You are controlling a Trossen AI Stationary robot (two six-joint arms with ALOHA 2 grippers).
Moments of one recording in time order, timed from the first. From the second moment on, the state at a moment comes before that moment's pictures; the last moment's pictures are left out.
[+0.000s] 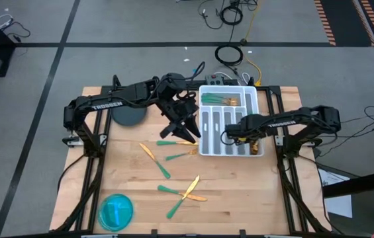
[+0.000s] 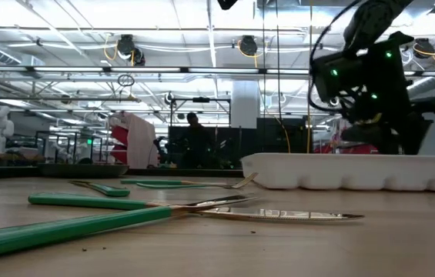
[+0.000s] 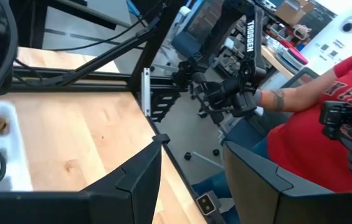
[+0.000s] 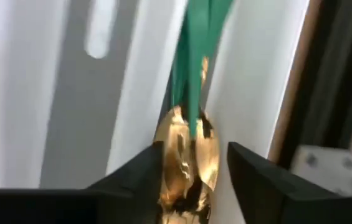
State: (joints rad) left arm 0.20 1.71 1.75 -0.54 0.97 -0.07; right arm -0.15 1.49 0.79 -1.11 0.27 1.22
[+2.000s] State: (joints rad) left arm -0.12 1.66 0.80 -0.26 -0.20 -0.83; right arm 0.80 1.23 1.51 -1.41 0.76 1.25
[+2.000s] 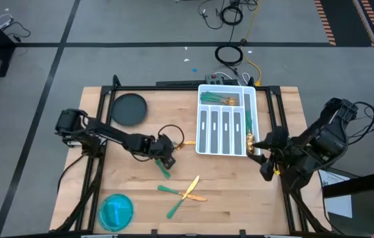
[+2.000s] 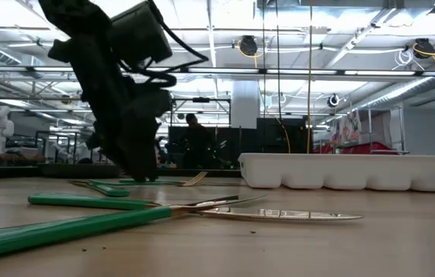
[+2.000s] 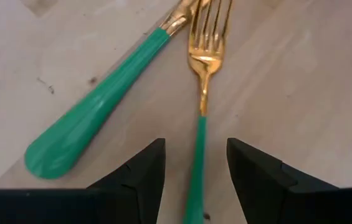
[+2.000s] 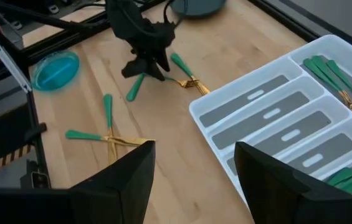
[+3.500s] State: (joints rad) left arm 0.33 1.73 1.51 -0.50 0.02 -0.13; right arm 0.90 1.23 1.51 -1.45 0.84 1.35
